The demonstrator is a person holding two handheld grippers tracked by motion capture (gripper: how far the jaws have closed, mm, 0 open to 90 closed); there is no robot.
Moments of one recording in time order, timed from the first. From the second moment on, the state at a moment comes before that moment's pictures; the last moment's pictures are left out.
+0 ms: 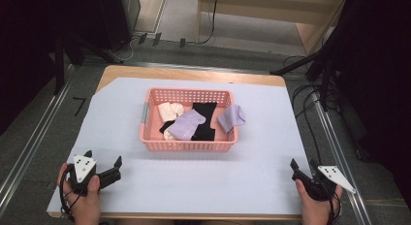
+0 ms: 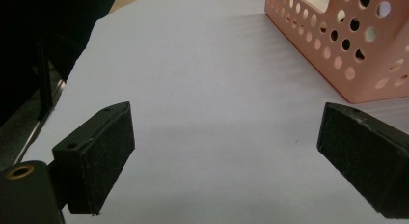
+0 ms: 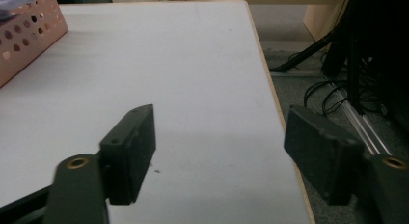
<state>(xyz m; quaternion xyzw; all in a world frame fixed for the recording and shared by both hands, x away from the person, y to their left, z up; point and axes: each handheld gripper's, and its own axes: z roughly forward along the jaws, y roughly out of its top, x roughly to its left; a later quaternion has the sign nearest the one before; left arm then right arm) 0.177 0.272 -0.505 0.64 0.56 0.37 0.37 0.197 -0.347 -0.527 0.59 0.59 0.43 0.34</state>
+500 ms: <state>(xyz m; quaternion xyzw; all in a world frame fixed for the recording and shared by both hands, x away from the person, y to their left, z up) 0.176 0.275 -0.505 0.63 0.57 0.36 0.38 0.196 -0.323 -0.513 0.56 0.58 0.47 0.34</state>
